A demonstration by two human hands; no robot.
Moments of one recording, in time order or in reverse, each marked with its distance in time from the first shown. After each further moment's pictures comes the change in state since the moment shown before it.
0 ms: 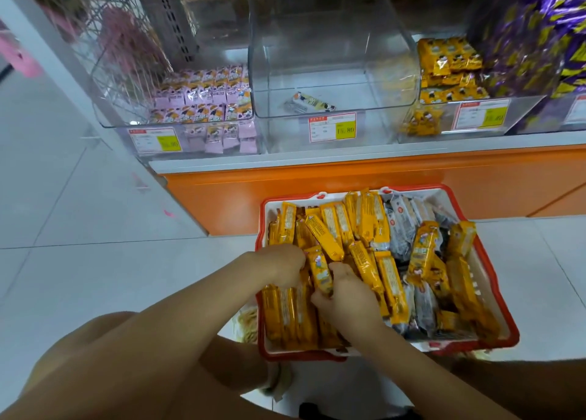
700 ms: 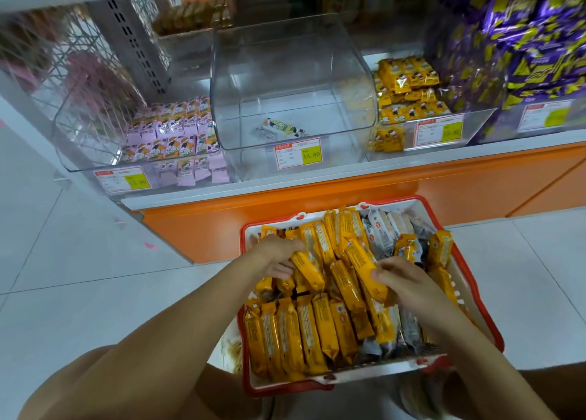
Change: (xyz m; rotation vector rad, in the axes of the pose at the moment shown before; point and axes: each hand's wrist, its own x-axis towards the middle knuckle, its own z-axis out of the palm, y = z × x) left_hand 0.035 0.015 -0.041 -1.249 0.095 -0.360; right_hand -0.002 0.060 -0.111 0.787 -0.098 0.307
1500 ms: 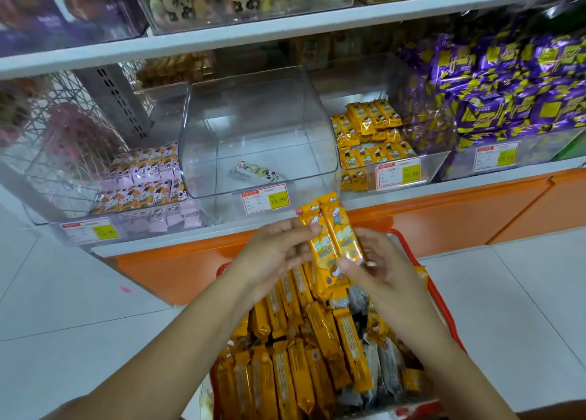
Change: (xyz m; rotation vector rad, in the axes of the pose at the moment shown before) left_hand -0.086 0.076 0.027 -0.476 -0.218 0.551; right_hand -0.007 -0.064 -0.025 0.064 0.112 -0.583
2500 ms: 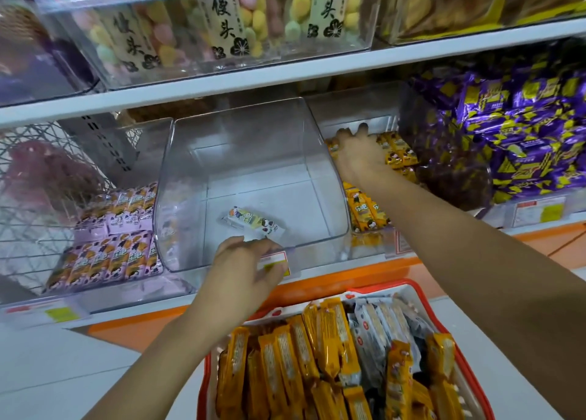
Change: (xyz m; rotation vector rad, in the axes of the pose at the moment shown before) left_hand 0.063 0.046 -0.050 1.334 0.346 0.467; right_hand 0.327 -0.013 -0.018 -1.216 0.128 0.024
